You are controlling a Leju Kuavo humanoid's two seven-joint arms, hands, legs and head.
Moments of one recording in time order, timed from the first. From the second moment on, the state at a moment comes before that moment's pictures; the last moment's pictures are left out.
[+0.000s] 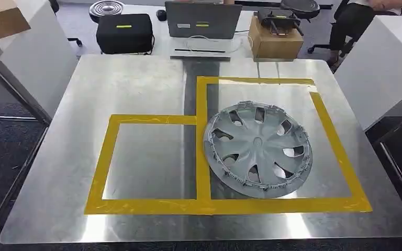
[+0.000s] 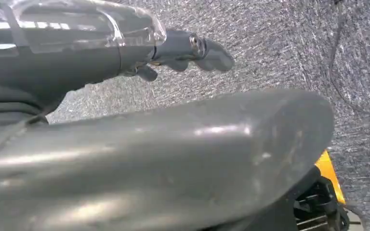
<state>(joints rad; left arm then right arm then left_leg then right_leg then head) -0.13 0.02 -1.10 -0.22 0.74 0.35 0.05 -0.09 0.05 -0.13 -0.20 0.53 -0.20 0.45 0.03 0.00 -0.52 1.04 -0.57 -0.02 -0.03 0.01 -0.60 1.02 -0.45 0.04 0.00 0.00</state>
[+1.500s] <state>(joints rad) -0.14 0.01 -1.10 -0.22 0.73 0.35 0.06 -0.10 0.05 -0.12 -0.19 0.52 -0.20 0.45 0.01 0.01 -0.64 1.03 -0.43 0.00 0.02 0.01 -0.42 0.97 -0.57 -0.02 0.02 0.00</state>
